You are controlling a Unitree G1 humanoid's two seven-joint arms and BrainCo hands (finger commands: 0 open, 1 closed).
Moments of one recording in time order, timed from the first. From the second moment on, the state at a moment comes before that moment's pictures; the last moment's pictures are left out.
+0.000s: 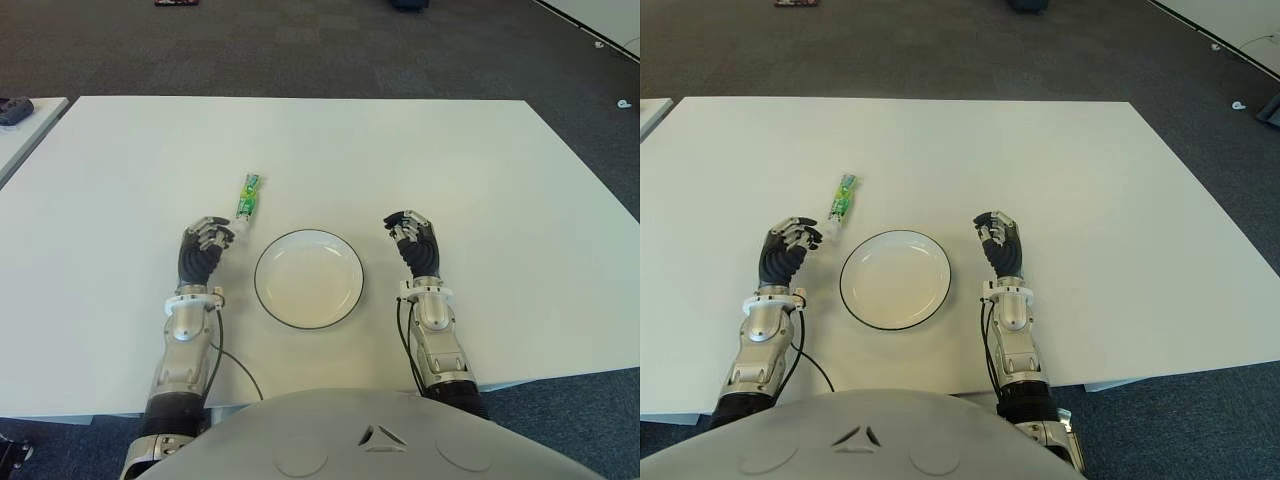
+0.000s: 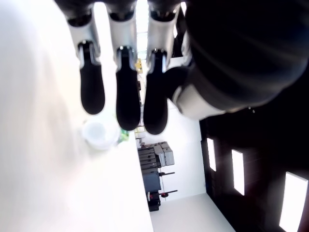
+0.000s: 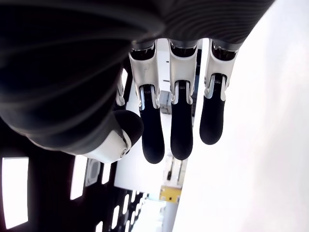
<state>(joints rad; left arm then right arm) 0.22 0.08 0.10 0.17 0.09 -0.29 0.13 0.12 0.00 0.05 0.17 -0.20 -0.26 -0.17</state>
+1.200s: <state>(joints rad) -0.39 0.21 -0.17 0.33 0.76 0.49 0.25 0.09 0.00 0.04 0.19 -0.19 -0.26 -0.20</state>
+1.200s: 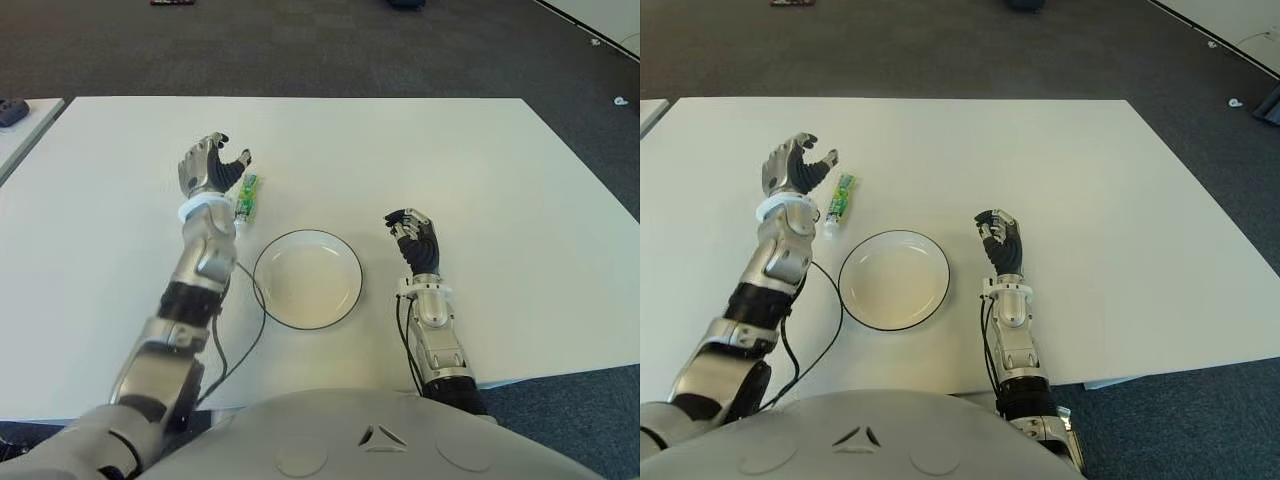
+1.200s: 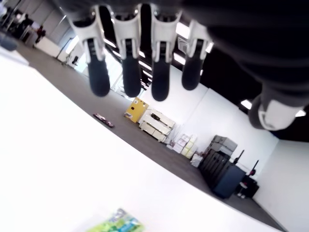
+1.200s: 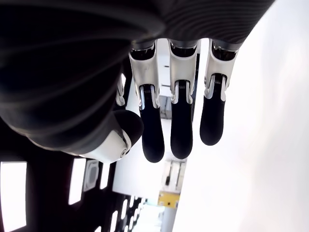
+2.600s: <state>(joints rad) -0.87 0.18 -0.72 1.35 0.89 0.44 -0.15 0.09 -0.02 0.03 0.21 -0.17 -0.30 -0.18</state>
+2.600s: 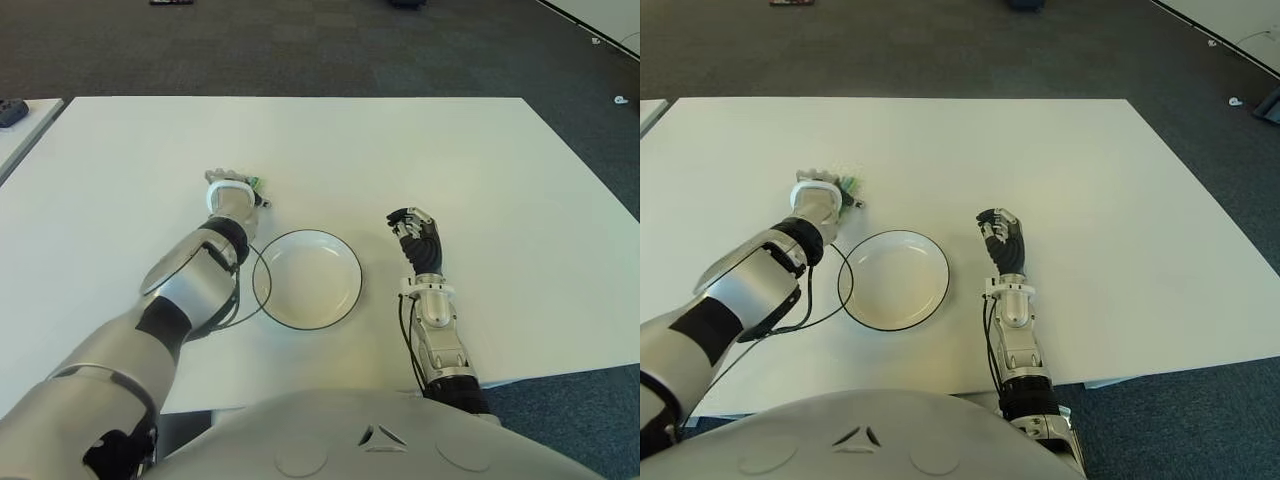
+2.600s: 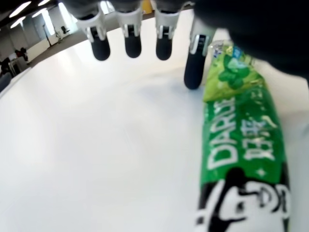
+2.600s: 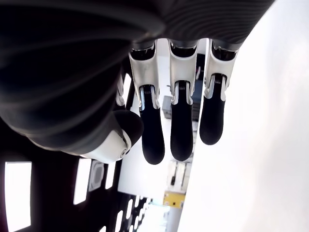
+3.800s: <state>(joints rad) -0.66 0.44 -0.77 0.71 0.92 0.72 -0.56 0.07 -0.03 0.01 0.23 -0.15 -0.34 -0.14</state>
